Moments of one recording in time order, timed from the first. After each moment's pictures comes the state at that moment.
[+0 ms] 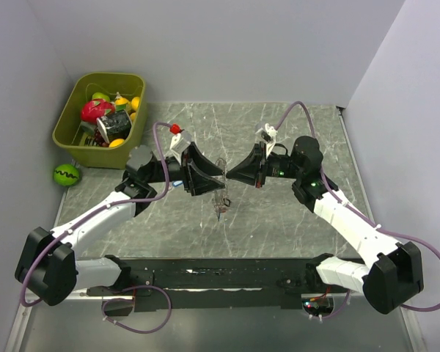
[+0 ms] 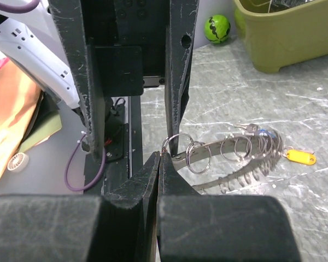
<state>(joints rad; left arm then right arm) -0.55 1.22 0.79 0.64 0.97 -0.51 0.45 1.13 0.86 0.27 -1.00 0.31</state>
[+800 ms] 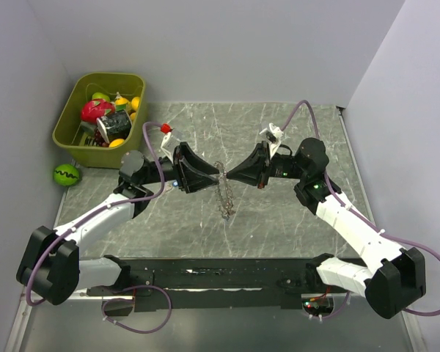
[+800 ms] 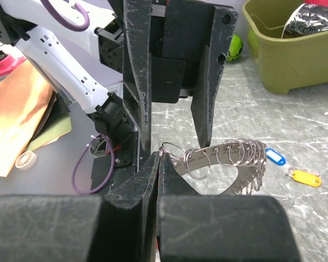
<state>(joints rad) -0.49 1.23 0.72 0.82 0.98 -0.66 0.45 1.10 0.86 0.34 -1.04 0.35</state>
